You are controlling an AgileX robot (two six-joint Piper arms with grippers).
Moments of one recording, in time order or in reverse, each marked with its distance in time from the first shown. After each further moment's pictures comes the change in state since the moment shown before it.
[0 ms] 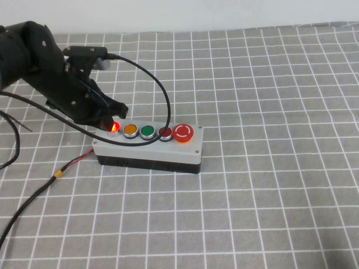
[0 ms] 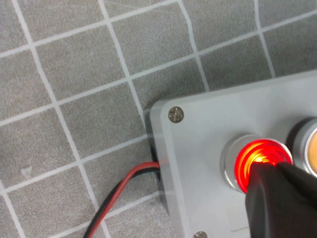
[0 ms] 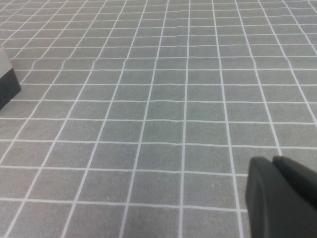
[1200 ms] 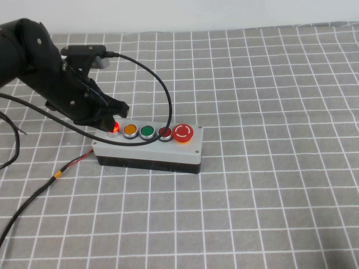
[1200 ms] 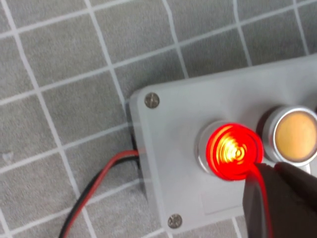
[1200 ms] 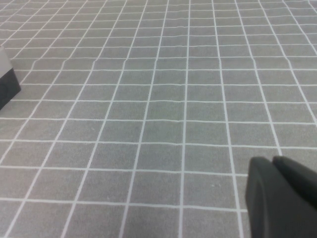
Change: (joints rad) right arm 0.000 0.000 0.000 0.000 0.000 0.000; left arm 0.000 -0.041 0.020 -0.029 0.019 -0.015
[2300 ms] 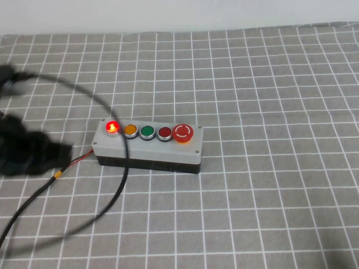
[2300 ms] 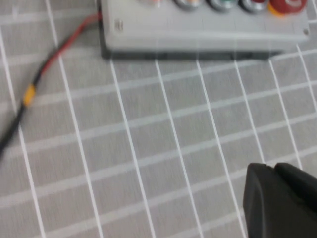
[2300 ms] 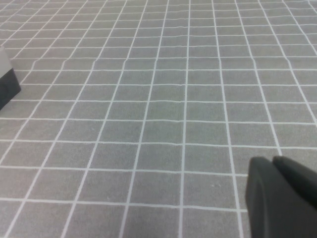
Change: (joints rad) right arm 0.000 0.000 0.000 0.000 0.000 0.000; left arm 0.088 -0.691 0.482 -0.112 0.032 -0.038
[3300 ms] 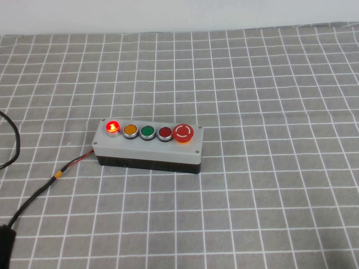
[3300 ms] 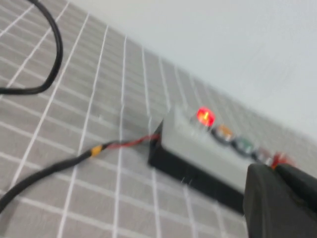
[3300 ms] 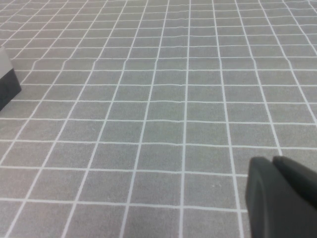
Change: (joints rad) right arm 0.000 0.000 0.000 0.000 0.000 0.000; left arm 0.031 -1.129 0.984 -0.139 -0.767 -0.229
